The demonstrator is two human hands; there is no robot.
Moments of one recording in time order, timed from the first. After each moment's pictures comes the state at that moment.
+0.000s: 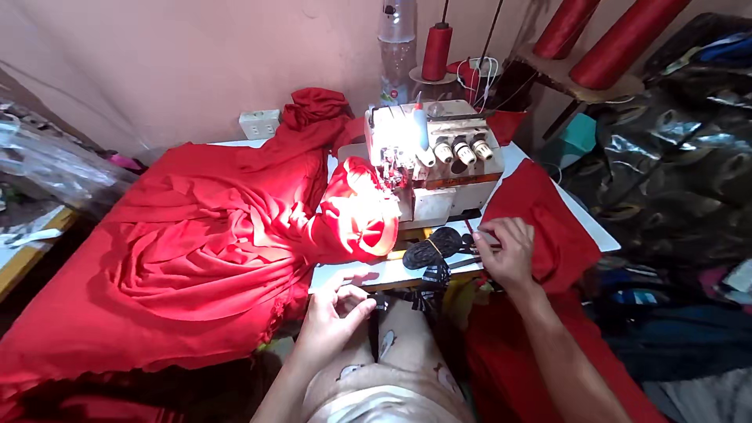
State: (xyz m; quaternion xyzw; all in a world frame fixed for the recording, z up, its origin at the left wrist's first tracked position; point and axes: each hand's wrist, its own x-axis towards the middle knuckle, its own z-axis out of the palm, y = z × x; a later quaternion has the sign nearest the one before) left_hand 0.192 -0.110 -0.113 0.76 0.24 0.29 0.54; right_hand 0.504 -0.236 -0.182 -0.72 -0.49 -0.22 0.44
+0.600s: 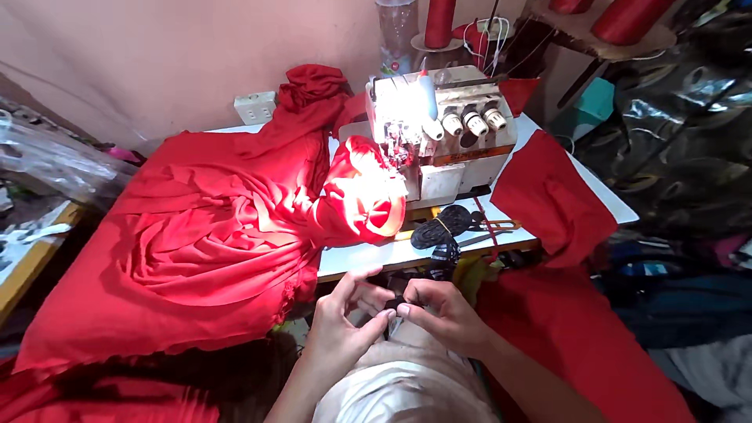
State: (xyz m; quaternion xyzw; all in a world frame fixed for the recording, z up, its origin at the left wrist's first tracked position) left_hand 0.176 -0.127 -0.115 0.79 0.13 0.34 0.49; right_hand 0.345 -0.240 -0.154 -0.48 -0.55 0.32 0.61
